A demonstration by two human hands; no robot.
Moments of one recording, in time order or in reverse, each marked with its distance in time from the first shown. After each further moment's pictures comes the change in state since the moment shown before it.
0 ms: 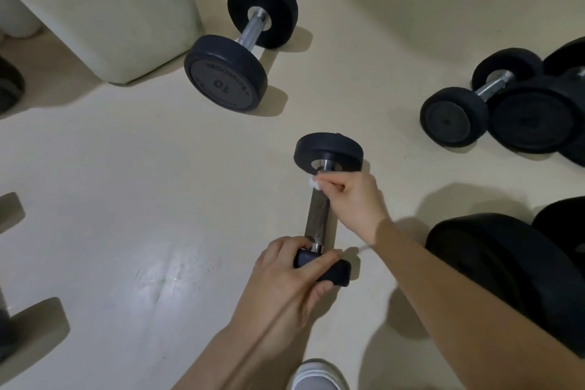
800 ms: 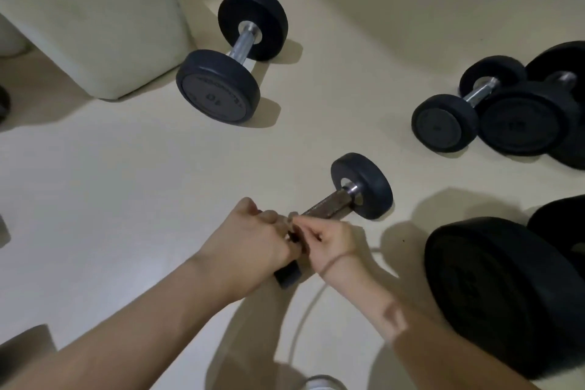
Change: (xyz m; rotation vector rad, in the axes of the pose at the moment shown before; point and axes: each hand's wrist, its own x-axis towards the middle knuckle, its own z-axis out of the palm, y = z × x) left_hand 0.058 -0.024 -0.079 0.710 -0.304 0.438; right_hand -0.045 -0.003 0.035 0.174 0.017 0.062
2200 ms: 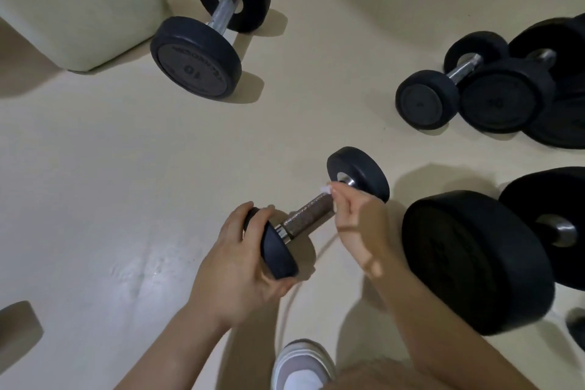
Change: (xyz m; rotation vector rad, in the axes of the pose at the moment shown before) left_hand -0.023 0.065 0.053 -0.749 0.224 -0.624; right_hand -0.003 0.034 -0.040 -0.188 0.203 -0.005
